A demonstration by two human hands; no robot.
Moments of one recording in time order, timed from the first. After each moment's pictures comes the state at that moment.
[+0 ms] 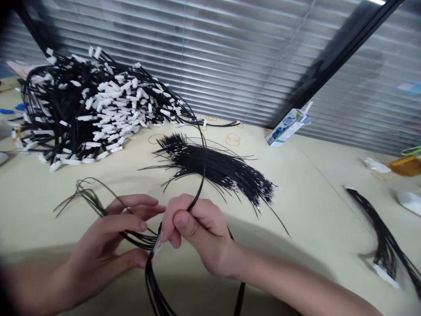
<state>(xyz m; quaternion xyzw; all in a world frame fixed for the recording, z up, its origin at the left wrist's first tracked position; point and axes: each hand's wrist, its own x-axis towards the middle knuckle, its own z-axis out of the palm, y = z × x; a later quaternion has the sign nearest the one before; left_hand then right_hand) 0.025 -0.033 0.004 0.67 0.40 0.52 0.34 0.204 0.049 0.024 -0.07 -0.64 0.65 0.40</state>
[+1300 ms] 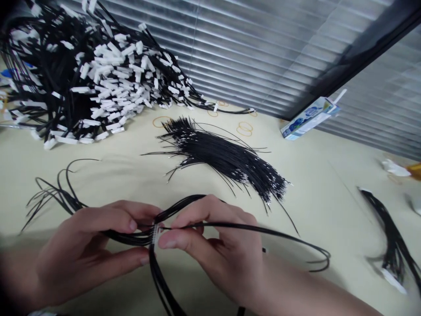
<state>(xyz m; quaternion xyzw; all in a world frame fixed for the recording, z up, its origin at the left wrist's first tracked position) 0.018 -0.041 0.009 0.68 0.41 0.51 0.34 0.218 0.033 0.046 -0.28 -0.80 0.39 0.36</state>
